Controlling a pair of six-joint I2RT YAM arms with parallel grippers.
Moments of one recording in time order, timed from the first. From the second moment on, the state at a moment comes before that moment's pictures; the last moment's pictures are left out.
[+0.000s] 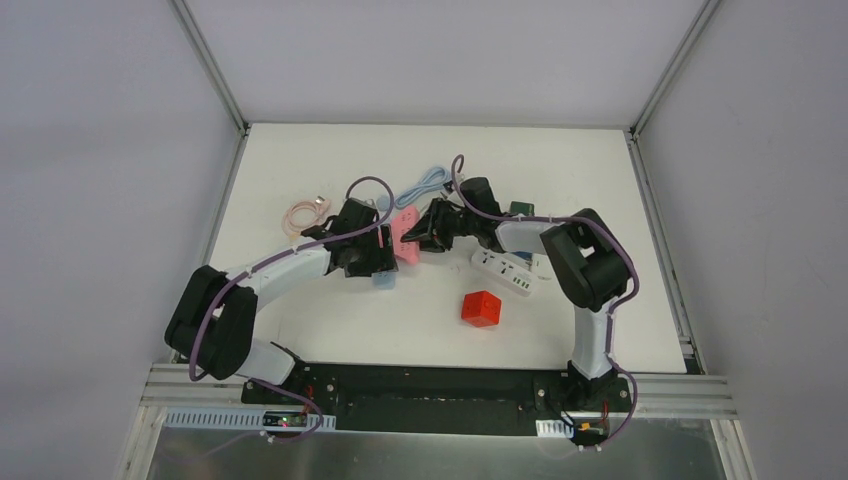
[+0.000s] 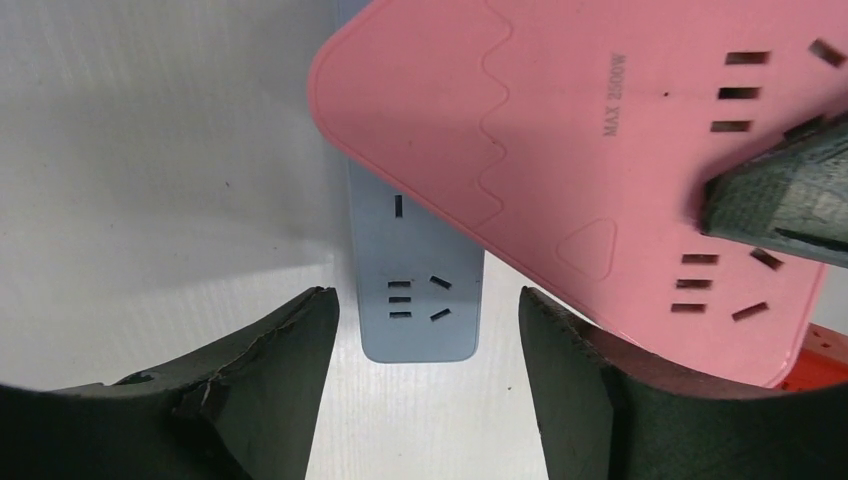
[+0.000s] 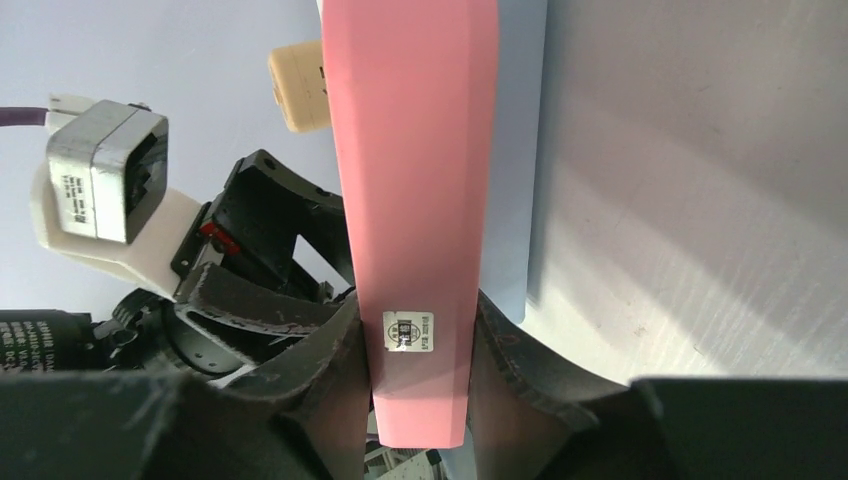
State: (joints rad) left arm -0.51 1.42 0.81 -0.37 0.04 -0.63; right arm 0.60 1.98 1.10 0.29 -0.72 1.15
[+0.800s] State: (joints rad) left arm -0.52 1.46 0.76 -0.33 0.01 -0.61; right arm 0.60 1.97 0.97 0.54 -0.78 1.04
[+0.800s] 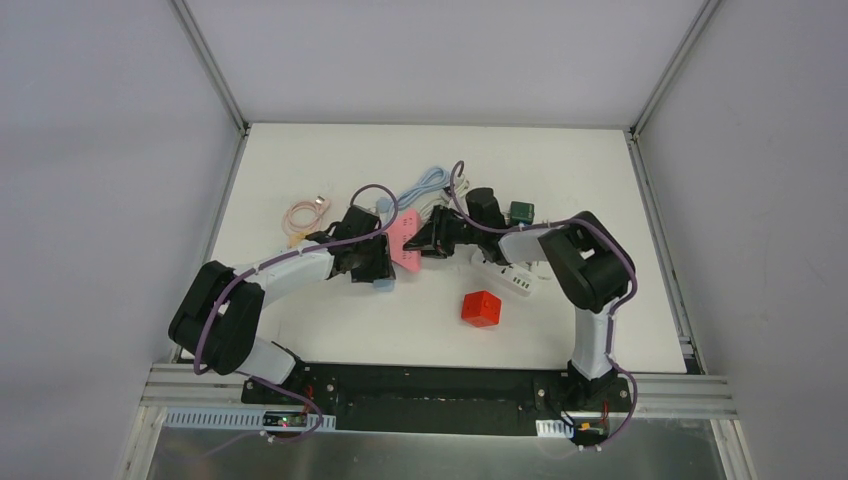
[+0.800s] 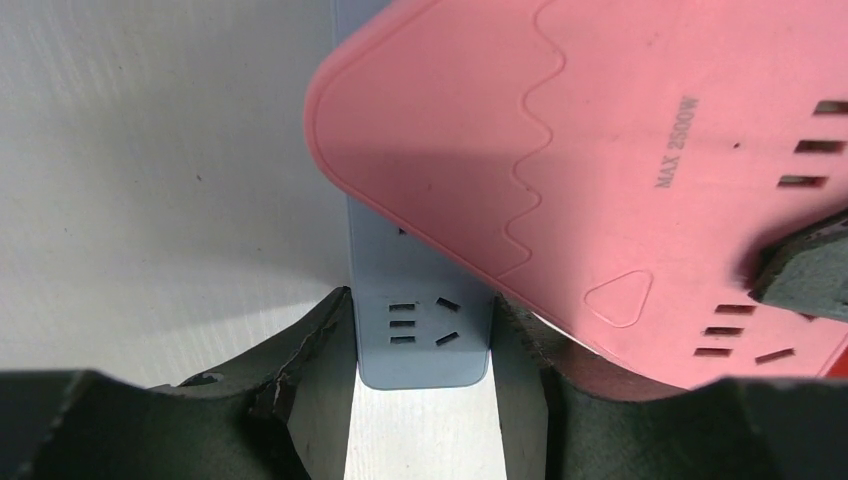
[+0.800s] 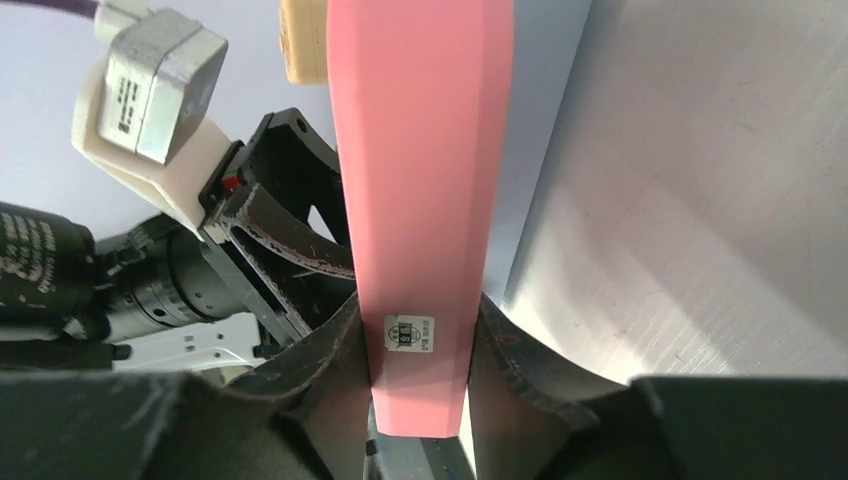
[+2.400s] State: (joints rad) left arm -0.52 1.43 0.72 -0.28 -0.03 -0.59; right arm 0.55 1.99 1.14 0.35 -0.74 1.32
